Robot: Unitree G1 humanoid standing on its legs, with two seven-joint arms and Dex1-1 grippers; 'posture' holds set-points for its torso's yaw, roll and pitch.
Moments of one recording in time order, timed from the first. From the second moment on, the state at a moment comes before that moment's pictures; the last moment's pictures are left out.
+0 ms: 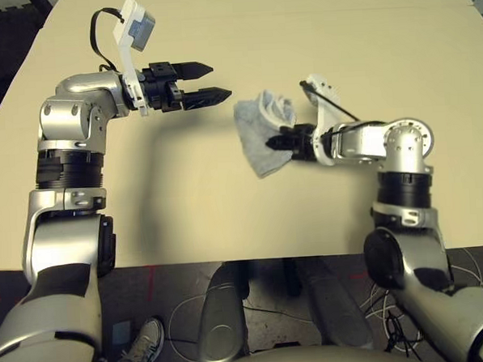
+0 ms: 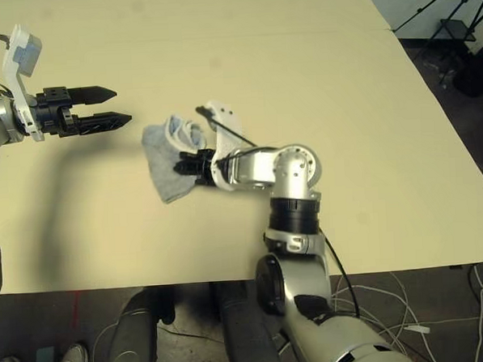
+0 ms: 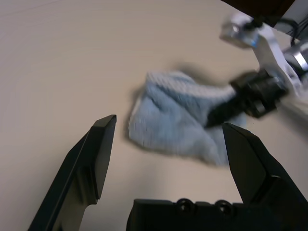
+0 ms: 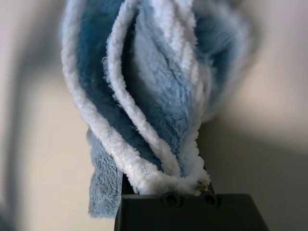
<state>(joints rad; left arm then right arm) -1.01 0.71 0.01 0.44 -0.35 0.57 -1.23 -0.97 -0.17 -0.35 0.27 0.80 1.36 -0.18</state>
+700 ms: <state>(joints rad) -1.02 0.68 0.06 0.57 -0.31 0.44 -1.07 -1.06 -0.48 -0.34 0.55 0.53 1.10 0.03</state>
